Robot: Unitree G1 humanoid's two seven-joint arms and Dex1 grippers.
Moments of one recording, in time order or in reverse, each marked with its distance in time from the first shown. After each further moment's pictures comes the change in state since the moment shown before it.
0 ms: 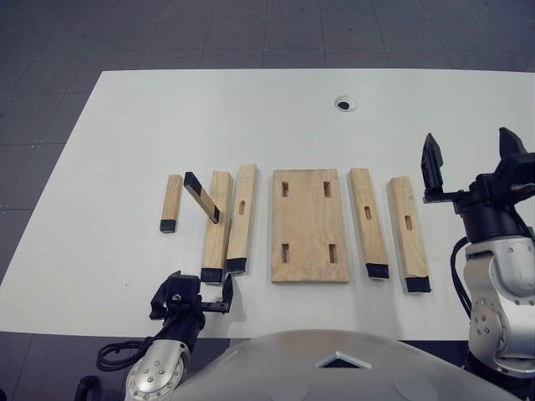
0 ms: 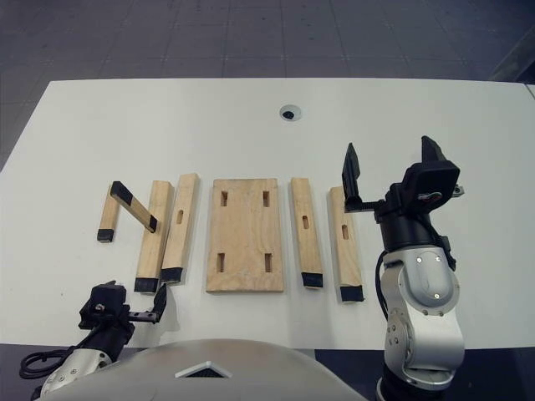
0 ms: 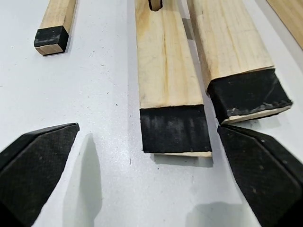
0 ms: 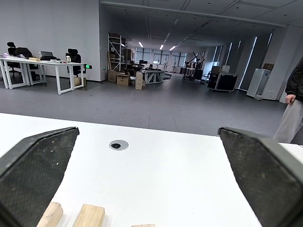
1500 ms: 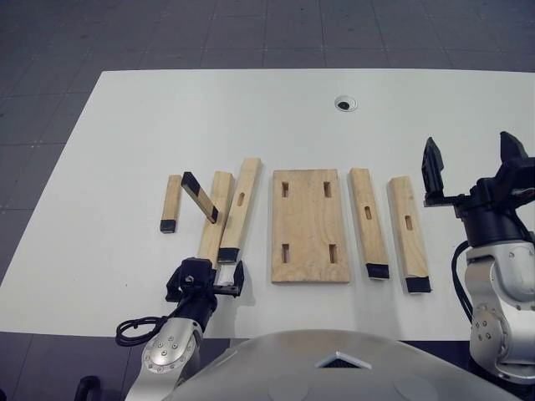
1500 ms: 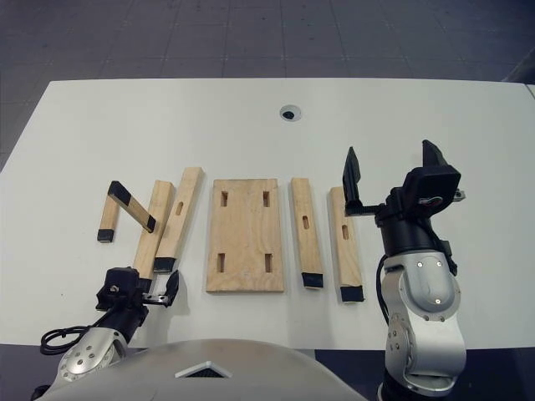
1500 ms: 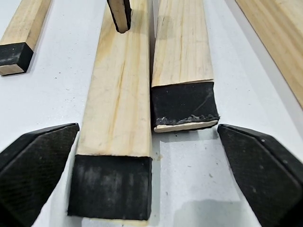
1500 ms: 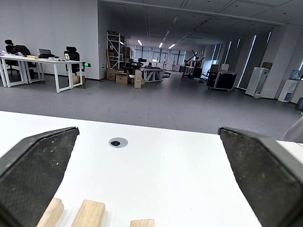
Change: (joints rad) left arm -0.143 -0.036 -0.052 0.024 0.003 0.118 -0.029; right arm 0.021 0.000 -0.001 -0.022 0.000 0.008 -0.003
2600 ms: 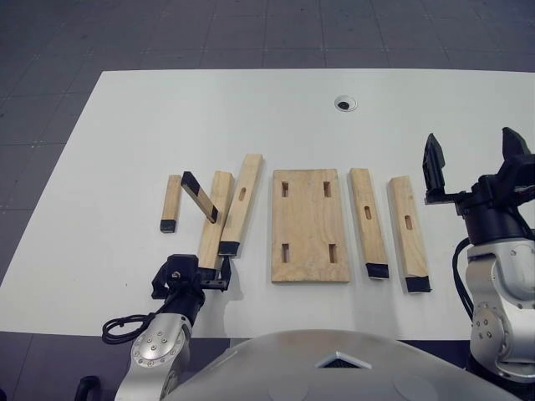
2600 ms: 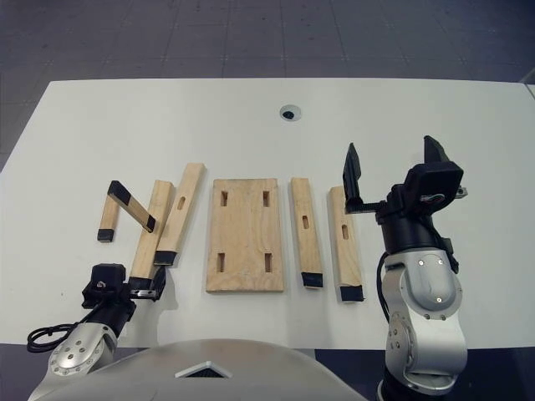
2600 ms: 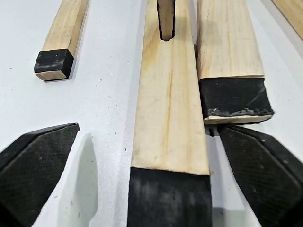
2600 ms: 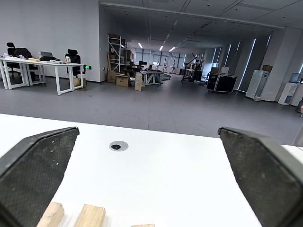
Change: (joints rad) left arm -0.047 -0.005 0.088 0.039 -0.009 -0.004 0.010; right arm -0.016 0.000 -0.003 -0.008 0.000 0.009 0.001
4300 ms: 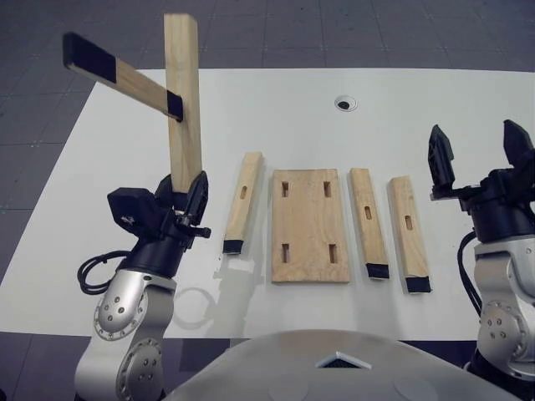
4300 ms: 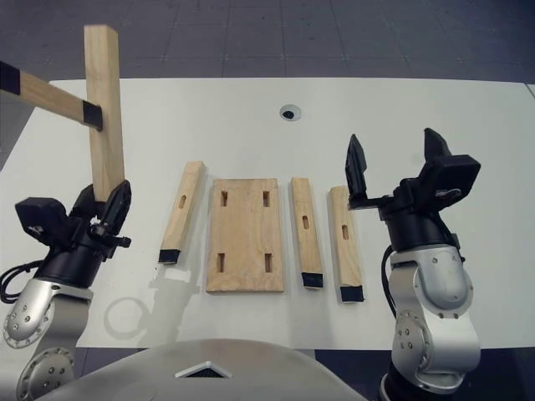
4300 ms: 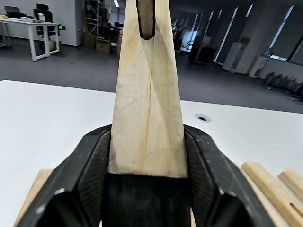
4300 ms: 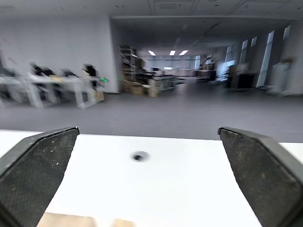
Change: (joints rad) left arm -0.415 -0.037 0.300 -0.210 -0.528 0.060 -0.072; right arm -0.068 0.022 -0.111 -0.004 0.341 0.055 0.071
